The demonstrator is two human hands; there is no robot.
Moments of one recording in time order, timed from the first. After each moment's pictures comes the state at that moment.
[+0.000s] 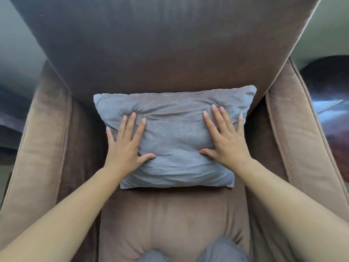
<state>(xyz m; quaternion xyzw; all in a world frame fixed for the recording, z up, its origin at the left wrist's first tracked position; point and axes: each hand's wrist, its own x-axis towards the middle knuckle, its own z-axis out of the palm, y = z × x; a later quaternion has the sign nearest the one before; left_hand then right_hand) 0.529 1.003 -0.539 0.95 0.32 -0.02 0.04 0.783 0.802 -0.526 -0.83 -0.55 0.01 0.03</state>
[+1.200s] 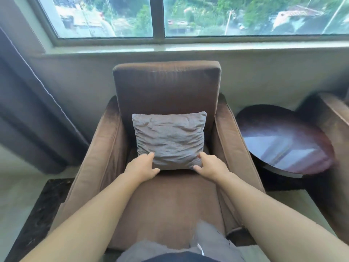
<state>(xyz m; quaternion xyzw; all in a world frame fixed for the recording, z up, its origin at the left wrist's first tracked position) 0.402 0.745 -0.307 0.90 0.39 -0.10 0.16 0.605 0.576 -0.317 -0.87 -0.44 0.20 0.09</state>
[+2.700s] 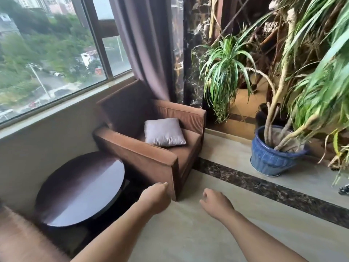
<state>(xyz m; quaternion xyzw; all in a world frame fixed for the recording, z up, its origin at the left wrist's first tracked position) 0.818 0.012 -0.125 0.97 -0.16 -0.15 0.09 0.766 -0.214 -0.161 -0.96 0.10 0.13 0.22</state>
